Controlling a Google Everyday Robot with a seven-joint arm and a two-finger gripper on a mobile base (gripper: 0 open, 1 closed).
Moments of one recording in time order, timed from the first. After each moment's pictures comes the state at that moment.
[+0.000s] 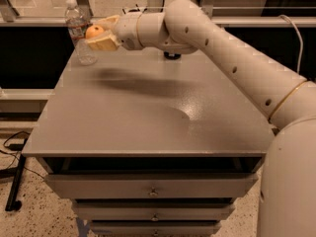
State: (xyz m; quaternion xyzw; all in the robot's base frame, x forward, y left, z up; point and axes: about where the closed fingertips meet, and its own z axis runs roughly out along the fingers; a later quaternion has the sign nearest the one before) arm 0.719 0.148 0.951 -0.53 0.55 0.27 0.58
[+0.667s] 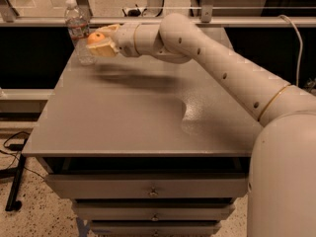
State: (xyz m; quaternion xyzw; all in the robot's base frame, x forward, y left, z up) arm 0.747 0.155 0.918 -0.50 0.57 0.27 0.59
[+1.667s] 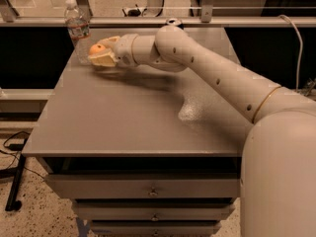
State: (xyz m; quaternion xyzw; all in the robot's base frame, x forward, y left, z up) arm 0.757 0.160 0.875 -0.49 0.60 0.27 0.57
